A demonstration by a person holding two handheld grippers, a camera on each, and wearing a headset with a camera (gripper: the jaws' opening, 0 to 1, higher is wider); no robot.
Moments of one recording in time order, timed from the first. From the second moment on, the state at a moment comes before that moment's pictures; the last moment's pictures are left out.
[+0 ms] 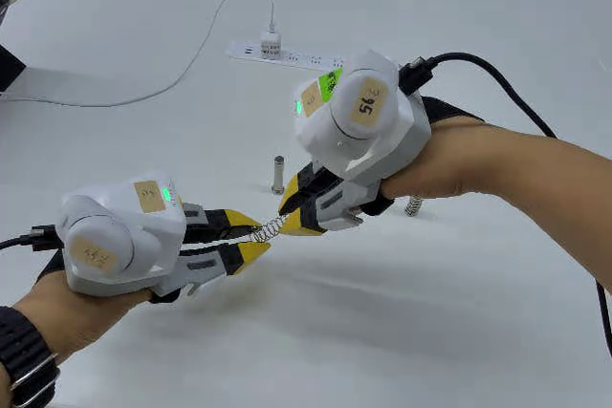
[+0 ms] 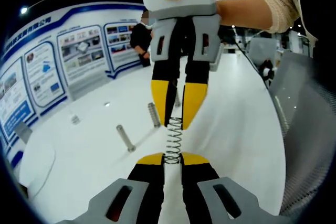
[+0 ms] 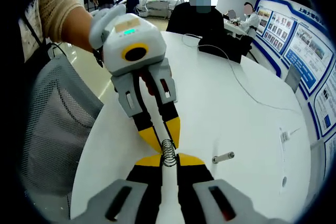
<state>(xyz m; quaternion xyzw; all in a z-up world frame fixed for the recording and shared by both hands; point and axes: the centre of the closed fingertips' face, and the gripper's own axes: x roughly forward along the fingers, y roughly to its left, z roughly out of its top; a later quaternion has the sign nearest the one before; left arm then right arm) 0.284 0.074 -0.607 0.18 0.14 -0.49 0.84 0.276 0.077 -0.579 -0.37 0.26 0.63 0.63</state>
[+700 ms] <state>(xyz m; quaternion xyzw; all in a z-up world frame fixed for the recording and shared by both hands) 0.282 0.067 -0.598 0.15 0.14 -0.48 0.85 0.268 0.099 -0.562 -0.34 0.22 0.65 0.65</state>
